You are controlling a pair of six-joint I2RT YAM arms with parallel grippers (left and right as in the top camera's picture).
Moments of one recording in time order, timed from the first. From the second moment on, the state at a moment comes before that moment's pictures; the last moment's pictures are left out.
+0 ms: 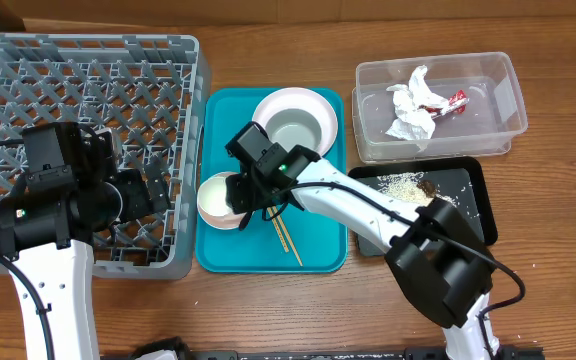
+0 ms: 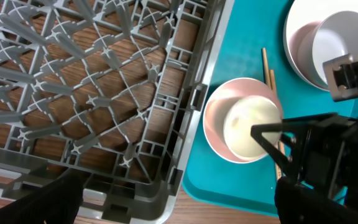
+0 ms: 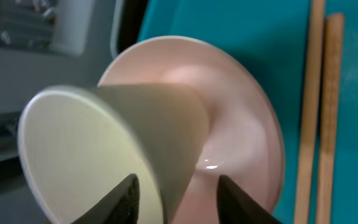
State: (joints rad) left arm 0.24 1.20 1.28 -1.22 0.15 -0.10; right arm 0.84 2.09 1.58 -0.59 -0.28 0.59
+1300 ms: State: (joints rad) left arm -0.11 1.21 1.28 -0.85 0.62 0.10; right arm 0.34 1.69 1.62 -0.92 -1.06 0.43
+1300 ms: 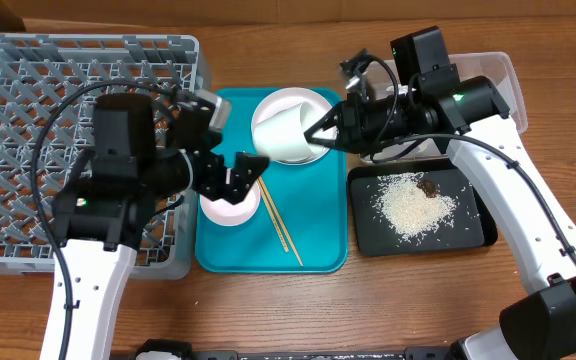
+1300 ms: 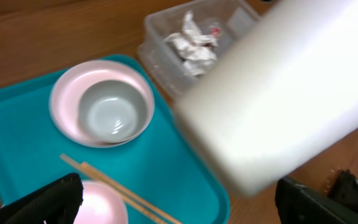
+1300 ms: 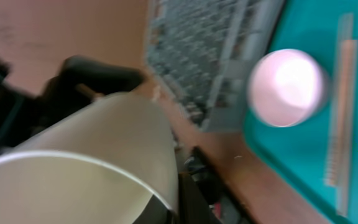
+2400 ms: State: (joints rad) left arm -0.15 1.21 1.28 -0.58 1.09 0.22; right arm 0.34 1.69 1.62 -0.91 -1.45 0.35
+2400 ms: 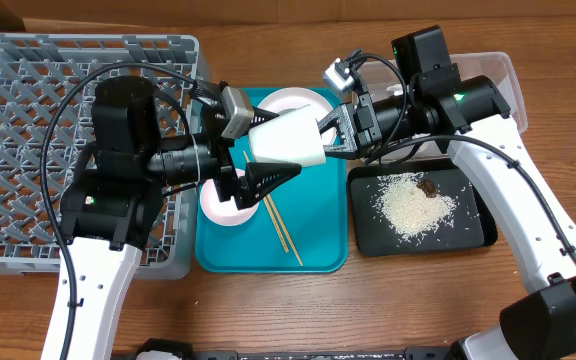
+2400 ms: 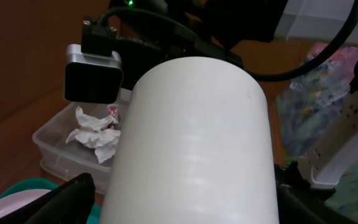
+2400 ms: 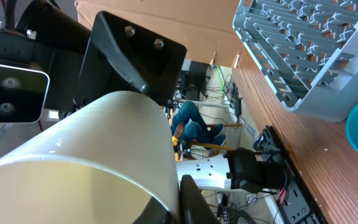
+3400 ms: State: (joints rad) left arm 0.03 1.21 1.28 -0.73 0.95 0.22; right arm 0.27 1.69 1.62 -1.05 -0.91 0.34
